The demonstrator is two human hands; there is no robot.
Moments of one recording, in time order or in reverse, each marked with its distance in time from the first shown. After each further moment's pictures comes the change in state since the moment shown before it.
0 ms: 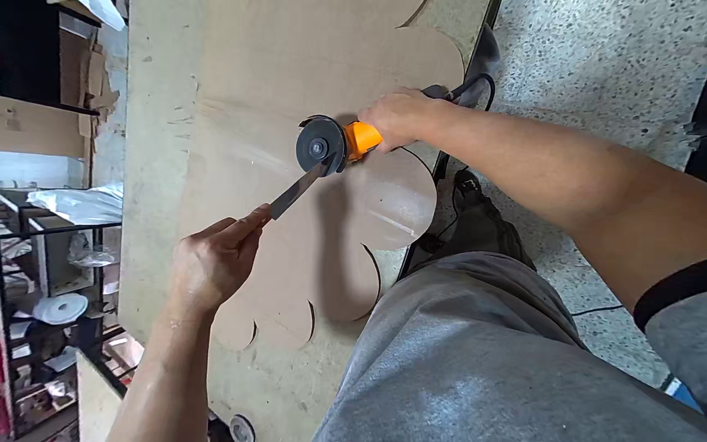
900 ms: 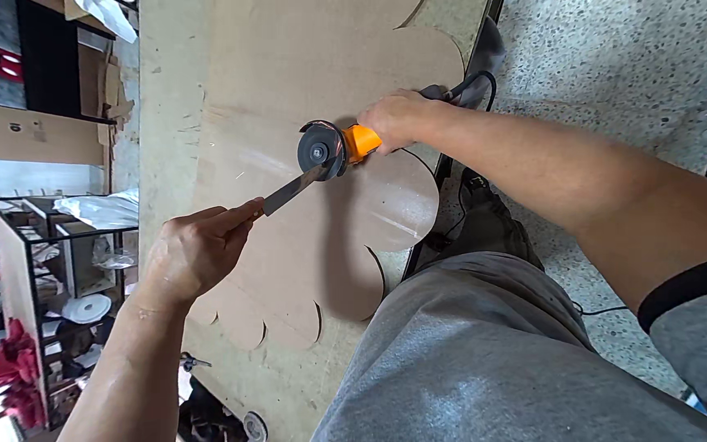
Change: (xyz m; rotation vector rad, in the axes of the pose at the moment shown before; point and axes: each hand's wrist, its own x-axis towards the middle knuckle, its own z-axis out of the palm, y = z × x) left_hand 0.032 -0.004 -0.037 0.060 -0.111 0.114; right_hand 0.001 0.001 0.000 -0.006 -0.001 -0.022
